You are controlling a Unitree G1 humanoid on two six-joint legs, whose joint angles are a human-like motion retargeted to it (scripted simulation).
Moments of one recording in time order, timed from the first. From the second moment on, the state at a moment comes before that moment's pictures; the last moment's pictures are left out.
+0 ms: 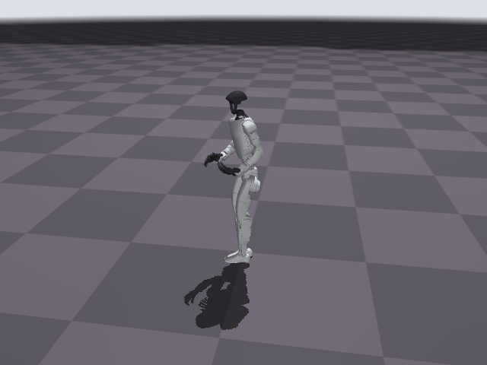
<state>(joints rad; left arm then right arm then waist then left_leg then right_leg) 0.22 -0.03 -0.11 0.34 -0.47 -0.16 -1.02 0.05 -0.28 0.32 0.23 -0.42 -0.68 -0.10 0.12 -0.05 0.07 -0.26 -0.22 0.08 0.12 -0.10 0.13 -0.19 -0.05 -0.05 0.12 0.03 -0.03</state>
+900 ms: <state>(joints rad) 0.26 0.06 -0.04 0.34 -0.26 -0.30 -0.77 0.13 -0.18 0.34 0.33 -0.65 -0.65 -0.28 -0.10 0.01 0.01 -0.04 -0.07 0.14 0.10 -0.18 0.16 -0.37 -0.03 -0.13 0.53 0.10 0.11</state>
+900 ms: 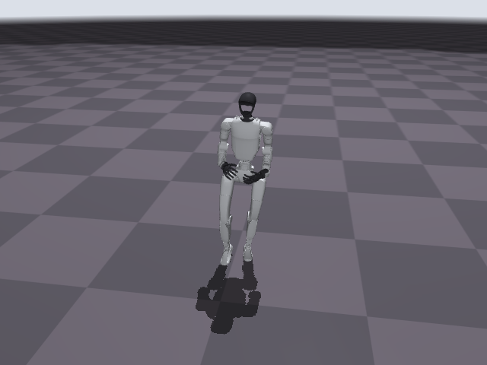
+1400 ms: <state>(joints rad) -0.21 0.13 0.46 0.98 -0.17 -0.66 -0.22 -0.17 -0.08 -0.03 1.28 -0.17 -0.54 0.10 -0.10 -0.26 0.28 -0.43 0.03 -0.04 0.31 -0.03 0.05 -0.26 0.04 -0.11 0.17 0.00 -0.01</state>
